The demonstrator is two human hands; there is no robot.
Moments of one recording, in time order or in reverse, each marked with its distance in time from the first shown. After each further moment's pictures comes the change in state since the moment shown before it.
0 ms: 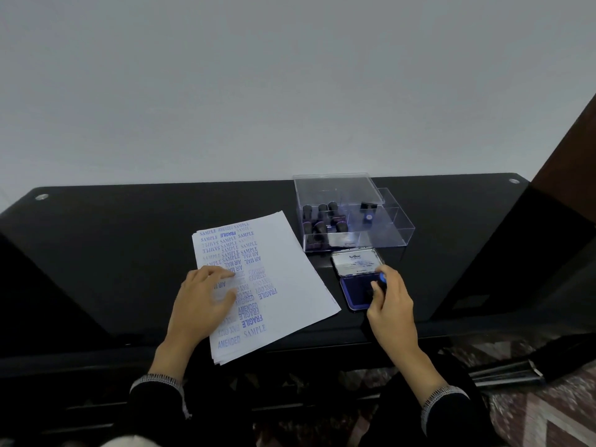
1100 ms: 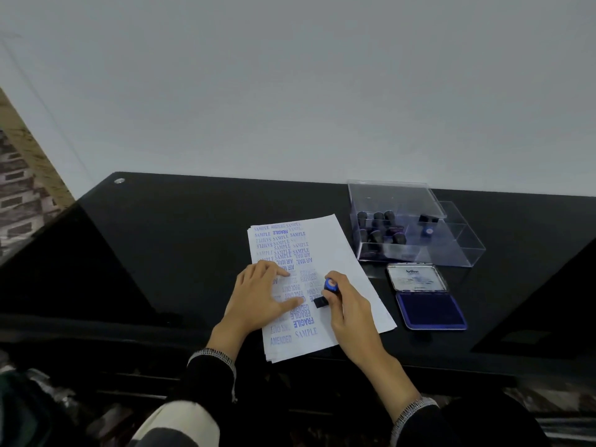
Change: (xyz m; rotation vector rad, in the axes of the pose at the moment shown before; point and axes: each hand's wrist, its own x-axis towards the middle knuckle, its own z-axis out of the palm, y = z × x) left_hand 0.009 -0.012 0.002 0.037 -0.177 -0.008; right_hand -0.014 -0.094 0.087 0.291 -0.449 -0.154
